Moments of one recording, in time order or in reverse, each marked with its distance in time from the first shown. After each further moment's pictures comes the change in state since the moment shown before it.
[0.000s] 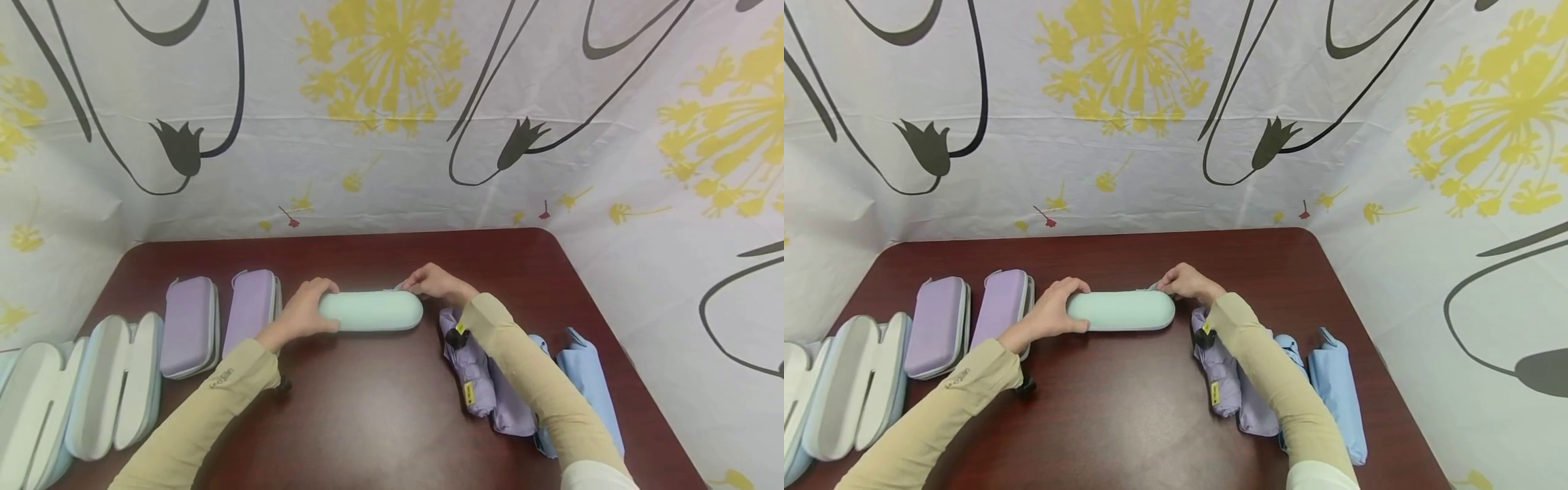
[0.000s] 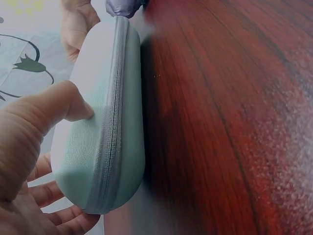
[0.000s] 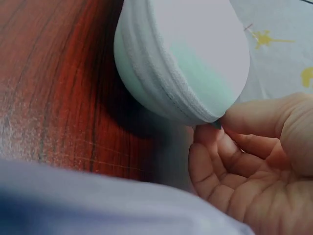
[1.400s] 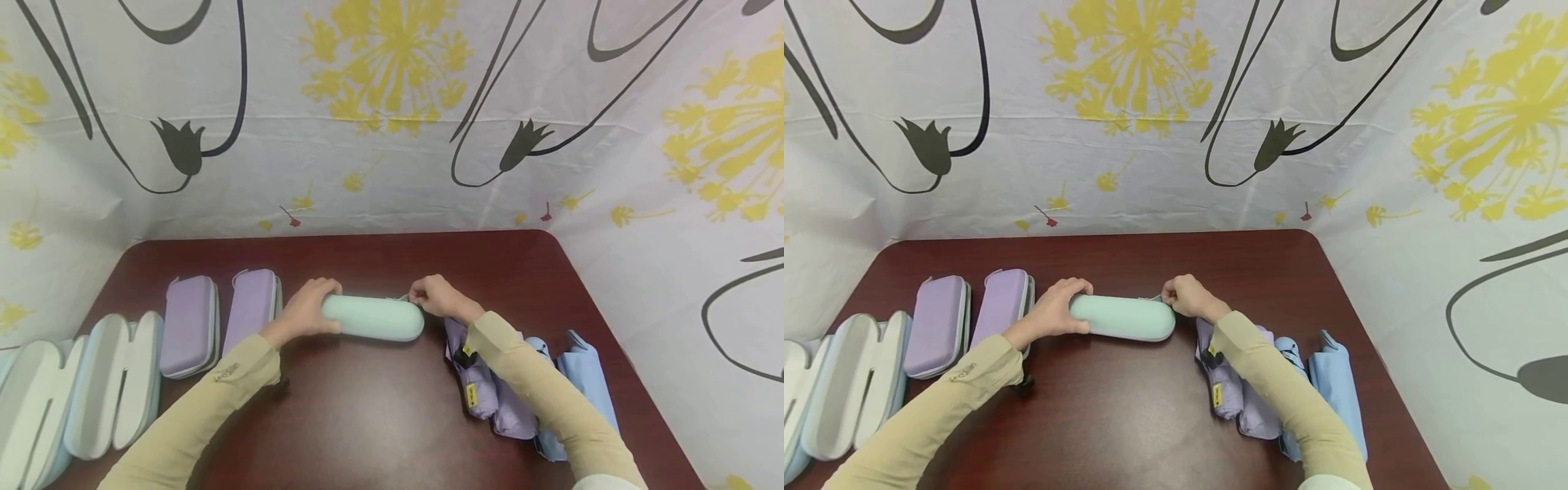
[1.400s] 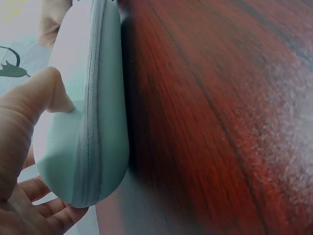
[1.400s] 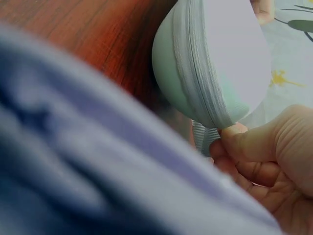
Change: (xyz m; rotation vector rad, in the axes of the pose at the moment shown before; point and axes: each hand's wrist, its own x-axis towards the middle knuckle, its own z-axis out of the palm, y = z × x) left_hand 0.008 -0.007 0.003 0.073 -0.026 0.054; right_hand -0.026 0.000 0.012 -0.553 0.133 -0.424
